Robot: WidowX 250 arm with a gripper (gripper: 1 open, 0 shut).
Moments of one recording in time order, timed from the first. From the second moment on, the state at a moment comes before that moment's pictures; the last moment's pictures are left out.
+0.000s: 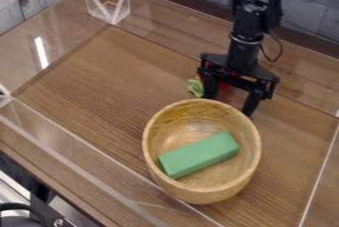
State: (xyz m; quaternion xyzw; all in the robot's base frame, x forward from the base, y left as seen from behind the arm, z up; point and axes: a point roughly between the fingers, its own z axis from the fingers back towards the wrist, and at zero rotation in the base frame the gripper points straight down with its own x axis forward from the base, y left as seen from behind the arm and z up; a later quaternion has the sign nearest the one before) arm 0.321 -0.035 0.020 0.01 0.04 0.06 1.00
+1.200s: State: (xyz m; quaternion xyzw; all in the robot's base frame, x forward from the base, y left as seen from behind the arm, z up) arm 0.331 -0.041 0.043 -0.01 0.02 0.10 0.99
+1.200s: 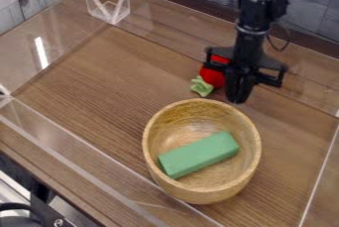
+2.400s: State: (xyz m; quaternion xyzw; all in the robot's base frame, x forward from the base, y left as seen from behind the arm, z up) arm 0.324 -0.001 0.120 -0.04 -0.04 0.05 1.00
